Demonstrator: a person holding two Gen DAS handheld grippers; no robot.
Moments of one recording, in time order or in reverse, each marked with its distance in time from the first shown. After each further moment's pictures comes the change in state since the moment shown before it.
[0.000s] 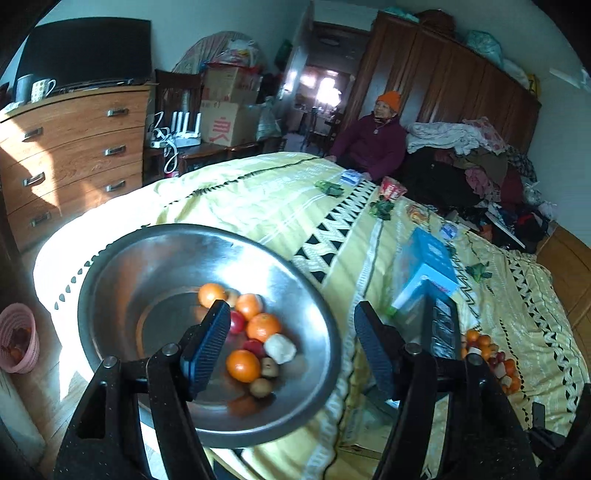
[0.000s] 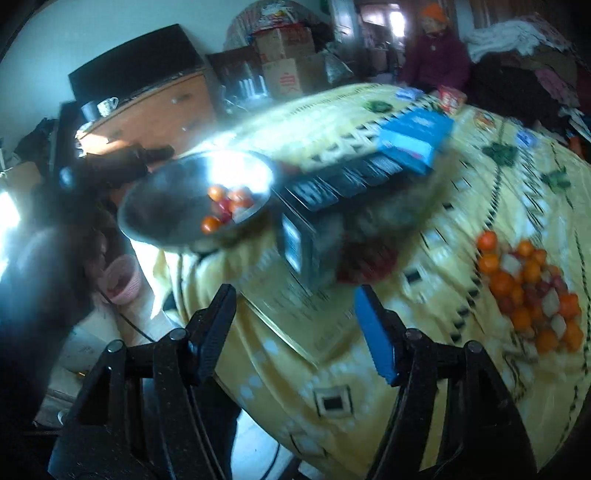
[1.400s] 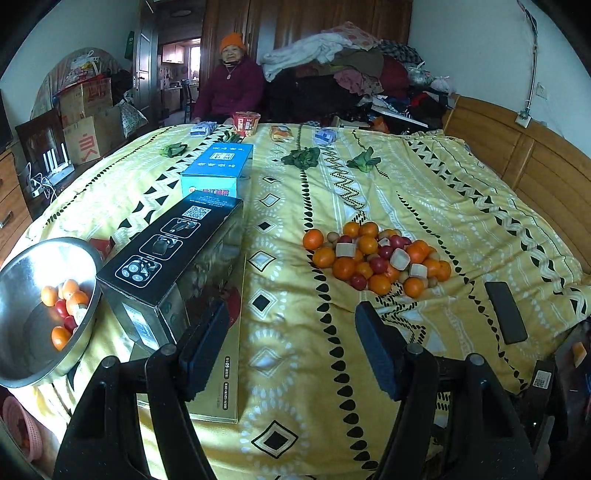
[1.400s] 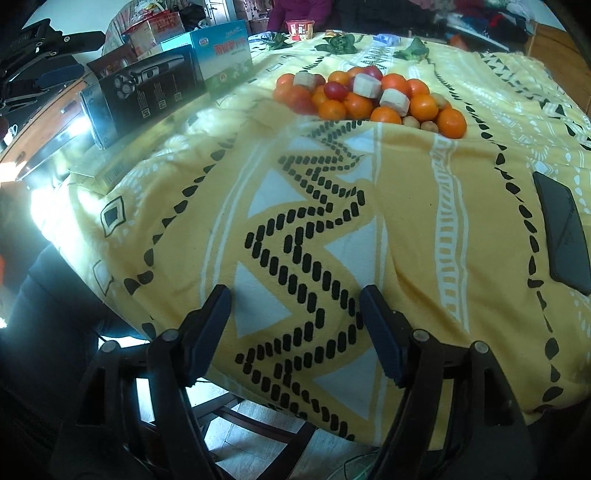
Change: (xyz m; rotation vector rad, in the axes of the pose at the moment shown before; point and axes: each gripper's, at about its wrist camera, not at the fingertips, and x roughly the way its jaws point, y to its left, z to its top) left arm 0.011 -0.236 -0.095 0.403 0.209 -0.244; right arm -0.036 -0.140 -0.167 0.234 0.032 -0.256
